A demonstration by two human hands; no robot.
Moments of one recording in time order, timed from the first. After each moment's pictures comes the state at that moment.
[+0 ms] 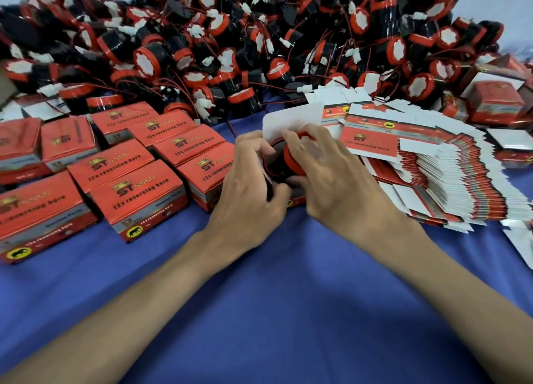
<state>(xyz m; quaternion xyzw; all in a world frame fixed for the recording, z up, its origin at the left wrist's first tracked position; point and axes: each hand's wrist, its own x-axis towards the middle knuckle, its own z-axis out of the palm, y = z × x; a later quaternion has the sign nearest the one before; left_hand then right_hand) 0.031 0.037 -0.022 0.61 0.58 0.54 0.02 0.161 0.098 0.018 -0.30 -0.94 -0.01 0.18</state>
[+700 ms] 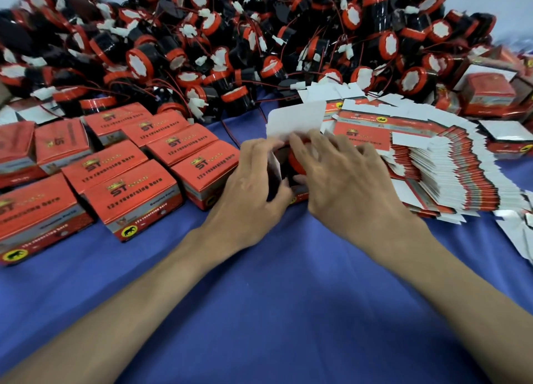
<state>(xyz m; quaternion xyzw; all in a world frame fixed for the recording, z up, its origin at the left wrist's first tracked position) 0.032 0.037 -0.021 0.66 0.59 0.46 0.07 0.171 0.083 0.031 -0.39 -0.90 -0.17 0.06</state>
